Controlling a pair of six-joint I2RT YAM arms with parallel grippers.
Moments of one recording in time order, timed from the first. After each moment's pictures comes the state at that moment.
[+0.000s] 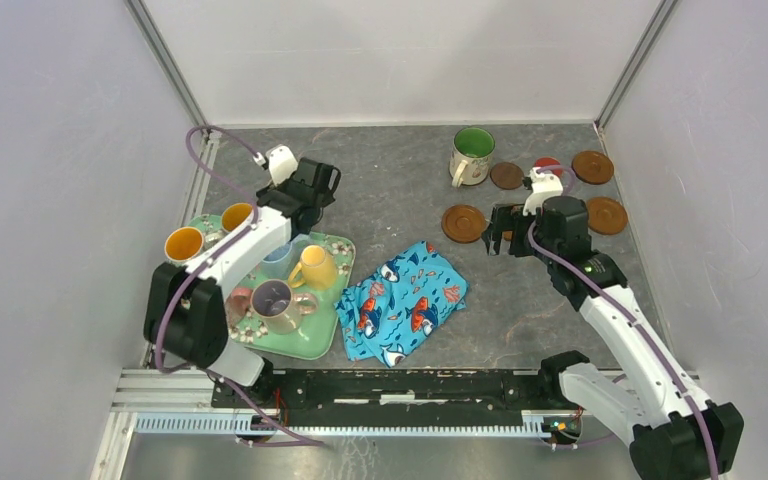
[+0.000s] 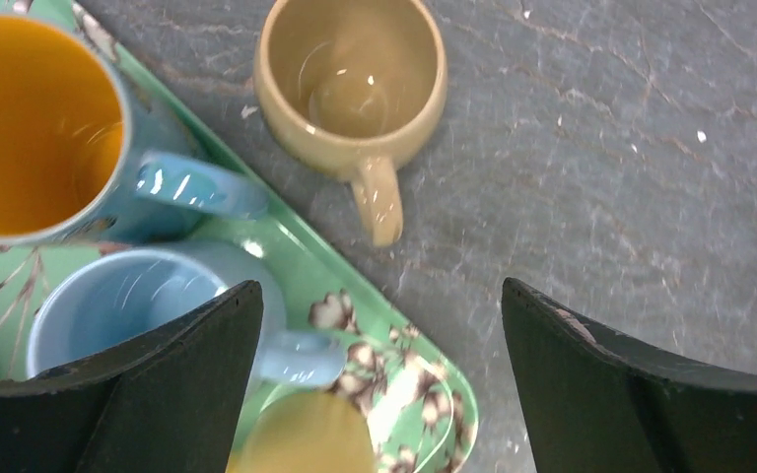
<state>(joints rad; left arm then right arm) -0.43 1.47 1.10 -0.49 -0.68 -0.80 0.29 0.92 0.78 -0.41 -0.04 0.19</state>
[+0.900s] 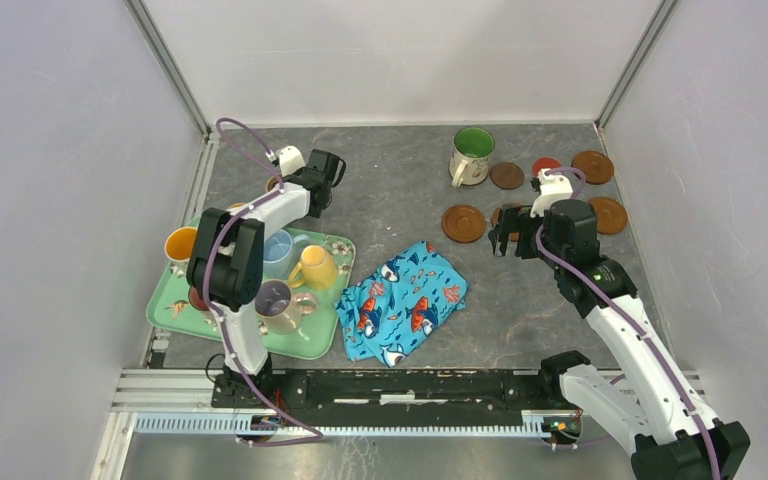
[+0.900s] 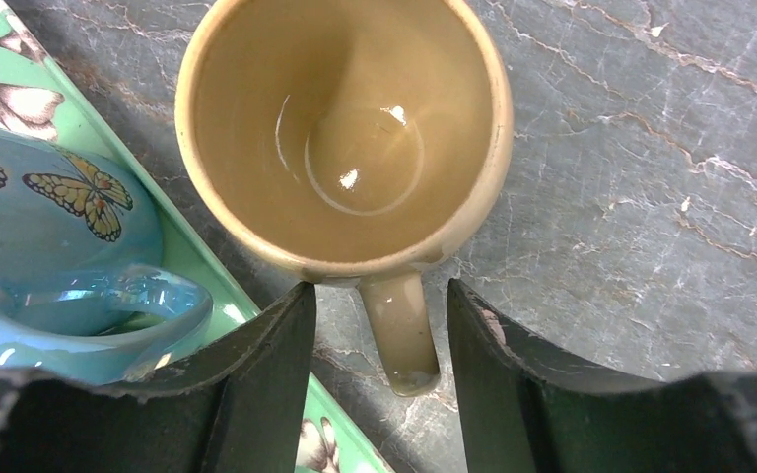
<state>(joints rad) -0.33 1.89 1.30 -0.42 -0.72 -0.80 0.29 0.85 0.80 -0.47 0.00 0.19</state>
